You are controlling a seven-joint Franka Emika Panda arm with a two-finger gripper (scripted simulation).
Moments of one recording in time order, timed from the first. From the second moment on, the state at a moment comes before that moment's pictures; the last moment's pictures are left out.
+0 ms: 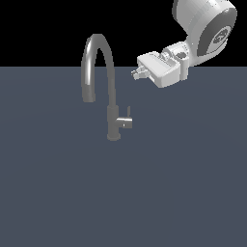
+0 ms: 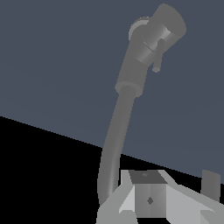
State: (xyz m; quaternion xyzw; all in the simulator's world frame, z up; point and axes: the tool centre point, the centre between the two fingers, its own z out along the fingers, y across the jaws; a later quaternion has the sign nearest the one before) arm 0.042 -0.039 0.260 -0.69 0.44 0.37 0.44
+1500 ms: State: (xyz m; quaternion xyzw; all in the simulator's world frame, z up) arm 0.076 -0.026 0.136 -0.46 0.53 0.46 0.54
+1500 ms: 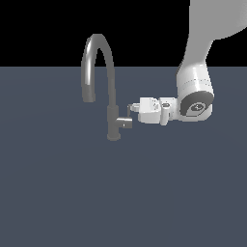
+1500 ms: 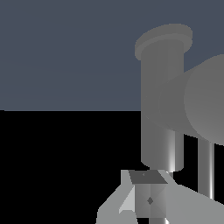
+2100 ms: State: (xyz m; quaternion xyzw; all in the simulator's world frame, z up) arm 0.054 -0.022 0.144 -0.46 0.54 0.46 0.54
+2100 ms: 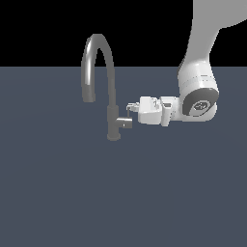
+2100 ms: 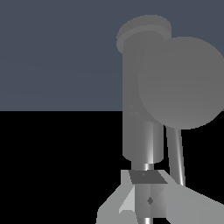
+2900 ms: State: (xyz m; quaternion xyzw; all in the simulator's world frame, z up) arm 0.022 -0.017 0.146 -0.47 0.53 0.45 0.54
